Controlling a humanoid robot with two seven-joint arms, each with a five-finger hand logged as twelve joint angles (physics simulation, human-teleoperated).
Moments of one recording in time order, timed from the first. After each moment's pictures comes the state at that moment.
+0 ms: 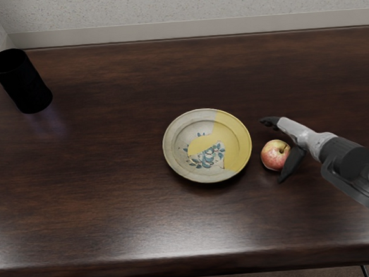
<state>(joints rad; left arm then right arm) -0.02 0.00 -0.20 -0.15 -0.05 -0.23 0.09 0.80 -0.79 0.23 1.74 -1.03 -0.34 -0.53</state>
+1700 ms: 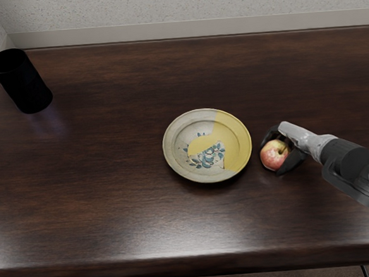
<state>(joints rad) -0.02 0.00 -0.20 -0.15 -0.05 -0.23 0.09 0.80 -0.79 0.24 1.74 -1.06 -0.29 -0.56</state>
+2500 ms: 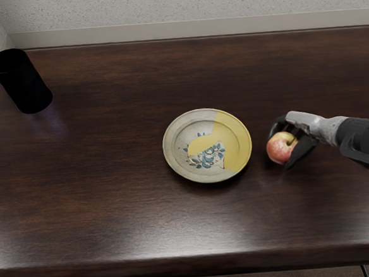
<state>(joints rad) -0.02 0.00 -0.20 -0.15 -0.05 -0.23 0.09 0.80 -0.86 0.42 1.70 -0.89 0.00 -0.56</state>
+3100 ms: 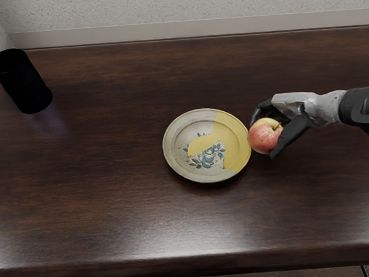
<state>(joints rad) -0.02 0.00 -0.20 -0.15 -0.05 -0.23 0.09 0.86 -0.86 0.60 1.67 -0.65 0.28 -0.56</state>
